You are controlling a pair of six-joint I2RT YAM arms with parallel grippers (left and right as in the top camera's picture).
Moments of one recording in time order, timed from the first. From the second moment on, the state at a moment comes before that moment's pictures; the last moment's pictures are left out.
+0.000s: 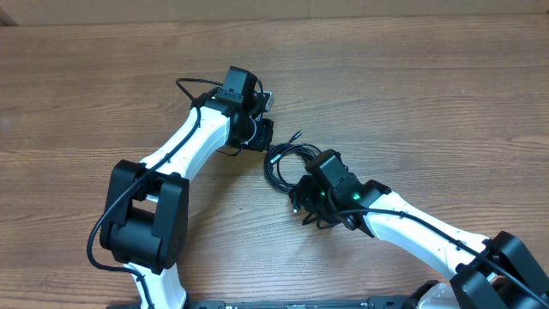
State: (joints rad) left arm -0.34 1.95 1.36 -0.68 0.31 -0.15; right arm 0.68 1.52 0.74 -0.30 -0.14 1.12
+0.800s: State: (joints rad) left arm -0.34 1.95 1.36 -0.71 0.31 -0.15; right arm 0.68 1.52 0.74 -0.23 0.04 1.09
